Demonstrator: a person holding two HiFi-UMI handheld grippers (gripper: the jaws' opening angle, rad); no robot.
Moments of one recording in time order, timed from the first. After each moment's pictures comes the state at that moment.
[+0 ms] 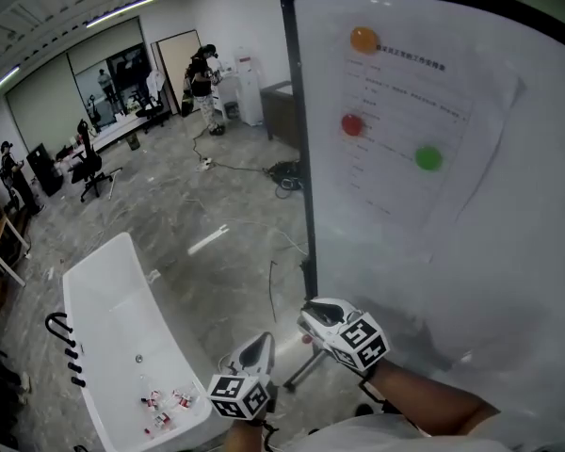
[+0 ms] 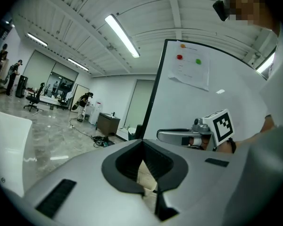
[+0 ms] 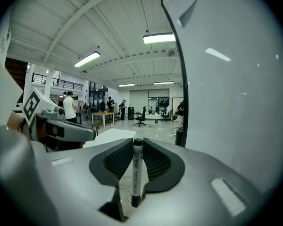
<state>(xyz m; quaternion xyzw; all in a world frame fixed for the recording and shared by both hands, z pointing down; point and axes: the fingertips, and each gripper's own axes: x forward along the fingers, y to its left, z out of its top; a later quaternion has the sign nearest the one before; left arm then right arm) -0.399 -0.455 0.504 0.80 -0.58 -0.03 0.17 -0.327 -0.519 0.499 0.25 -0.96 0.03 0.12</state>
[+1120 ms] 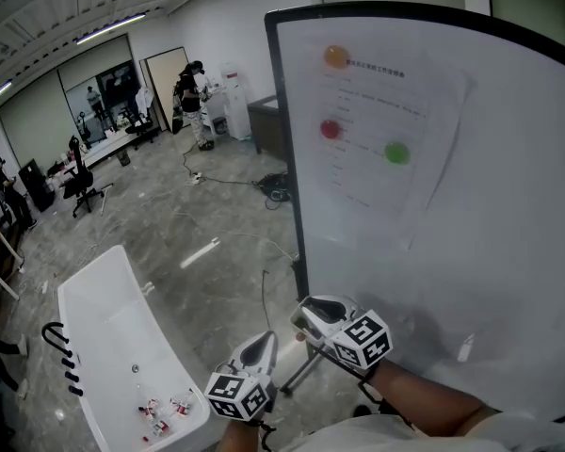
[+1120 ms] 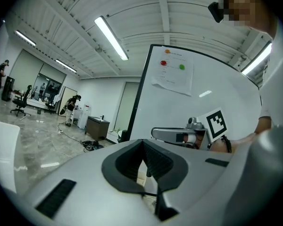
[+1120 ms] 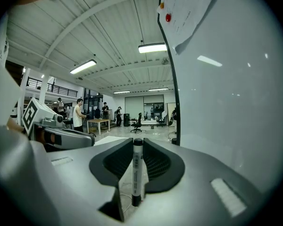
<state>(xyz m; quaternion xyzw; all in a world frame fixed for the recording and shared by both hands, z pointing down) -0.372 -0.433 0.468 0.84 -0.53 -0.03 0.13 -0.305 -0.497 0.458 0.28 -0.96 0.04 0.07</state>
